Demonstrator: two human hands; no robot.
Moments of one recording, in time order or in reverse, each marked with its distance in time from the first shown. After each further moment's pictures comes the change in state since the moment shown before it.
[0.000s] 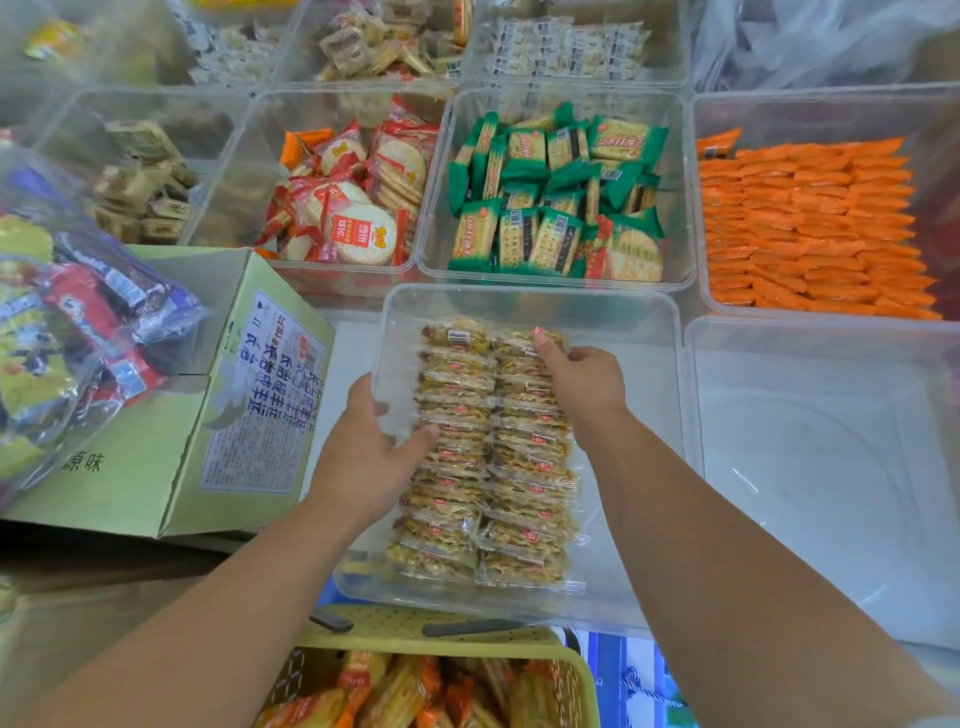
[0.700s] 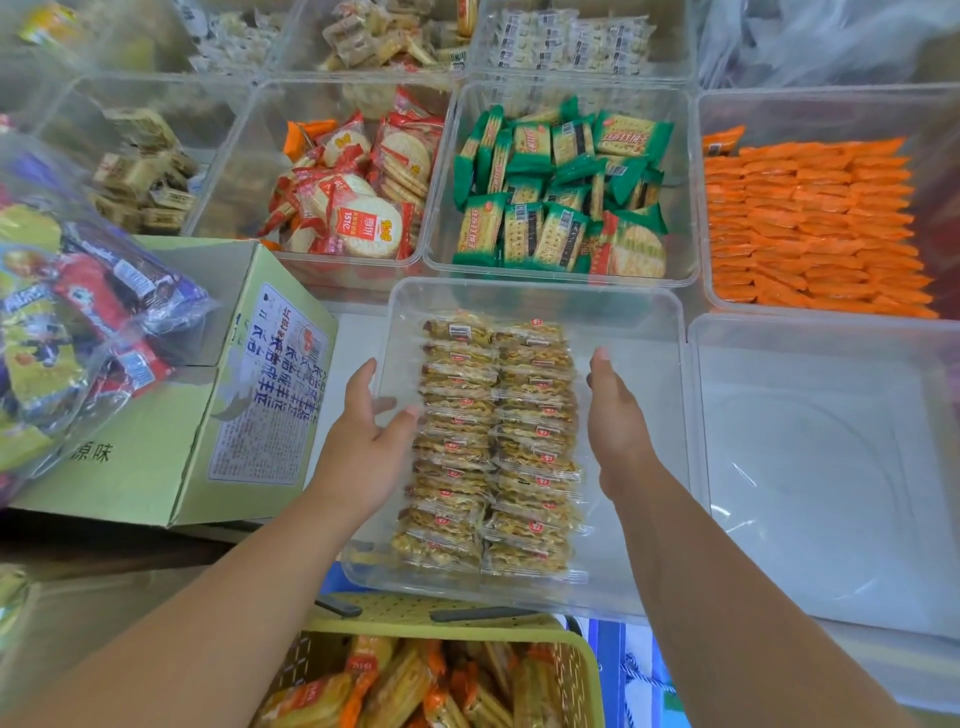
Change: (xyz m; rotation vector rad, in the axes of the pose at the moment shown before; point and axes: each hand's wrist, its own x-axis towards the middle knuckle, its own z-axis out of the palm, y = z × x) left_hand 0.001 -0.009 -0.004 -0.146 -0.006 -0.011; right_hand -0.048 0.024 -0.023 0.226 -0.127 0.139
